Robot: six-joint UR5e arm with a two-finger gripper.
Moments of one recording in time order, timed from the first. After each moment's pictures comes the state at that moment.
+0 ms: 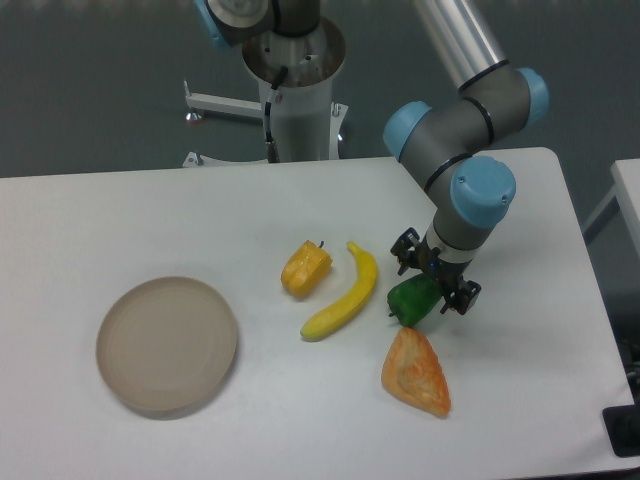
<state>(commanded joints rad) 2.39 -2.11 -1.46 -1.18 1.49 1.35</state>
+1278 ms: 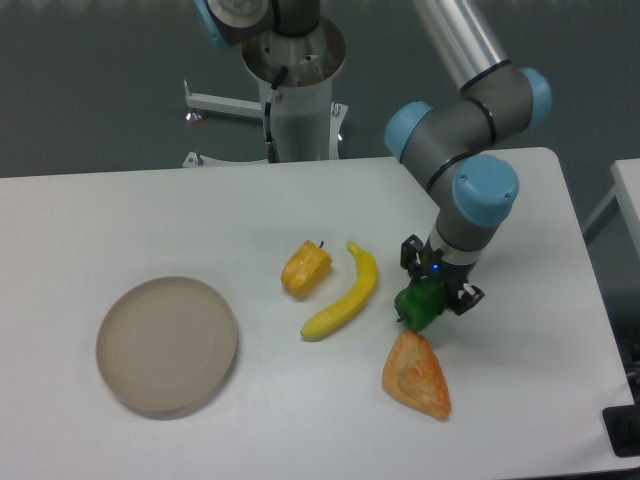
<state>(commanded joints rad) 2.40 -2.14 -1.28 -1.18 1.49 1.37</state>
